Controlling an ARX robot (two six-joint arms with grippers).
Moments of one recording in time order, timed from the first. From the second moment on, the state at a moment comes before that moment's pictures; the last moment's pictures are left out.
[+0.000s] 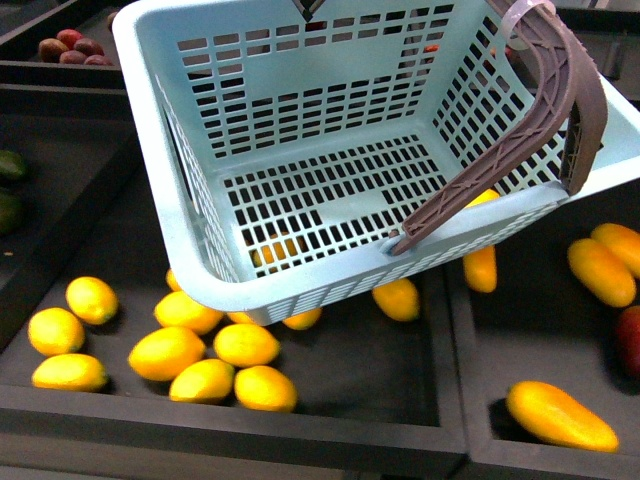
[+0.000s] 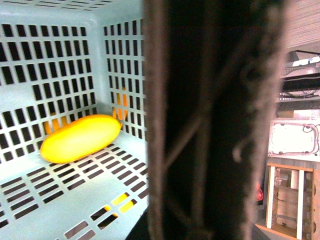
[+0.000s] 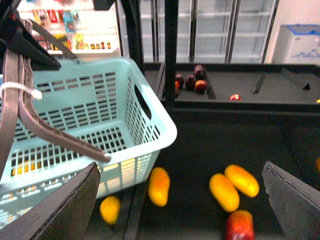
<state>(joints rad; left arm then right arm) -0.50 1.99 1.67 -0.23 0.11 -0.94 0.00 0.00 0.01 0.00 0.00 0.00</state>
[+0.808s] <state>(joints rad) -0.49 1.99 1.67 -0.23 0.10 -0.93 0.00 0.00 0.01 0.00 0.00 0.00</state>
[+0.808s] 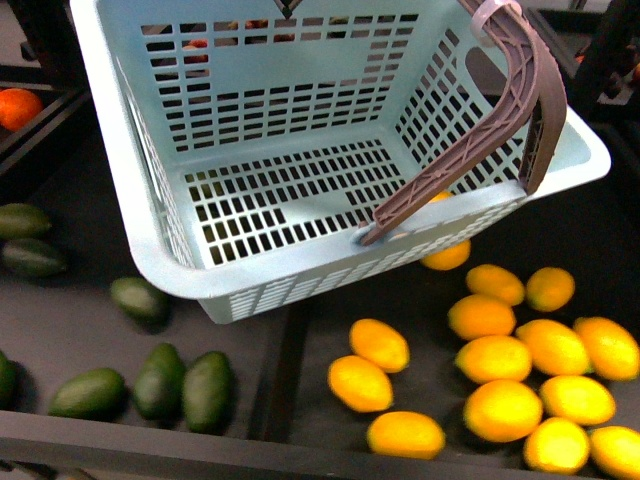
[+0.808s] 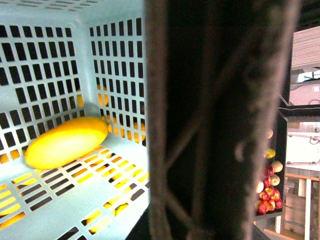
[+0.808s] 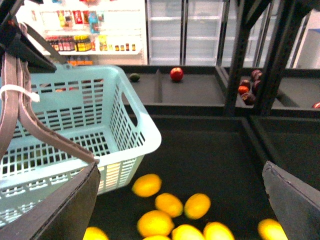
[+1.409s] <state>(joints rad) -0.49 1.99 1.67 -0.23 0.09 -0.92 0.00 0.00 0.01 0.00 0.00 0.00</state>
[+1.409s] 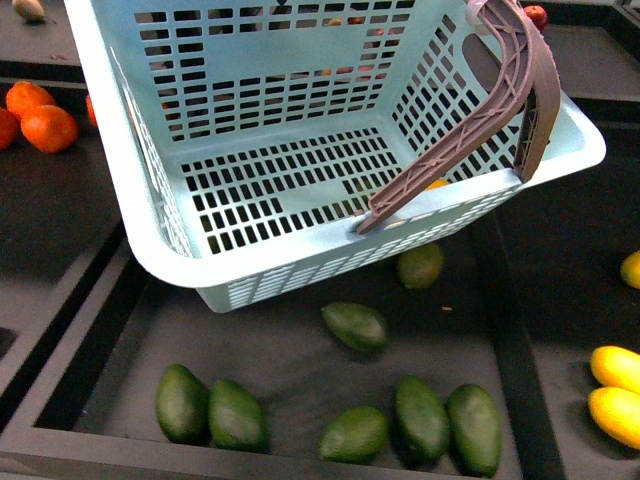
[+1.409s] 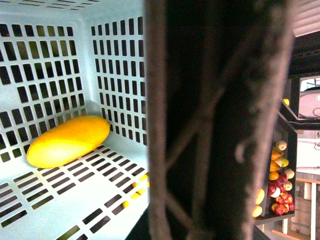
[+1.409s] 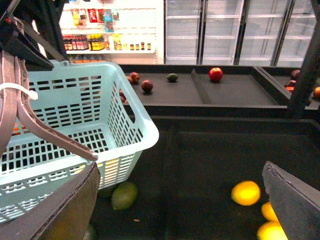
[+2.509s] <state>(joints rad) -0.49 1.99 1.67 -0.23 0.10 -0.92 -0.25 0.74 0.19 0.08 -0.12 0.13</state>
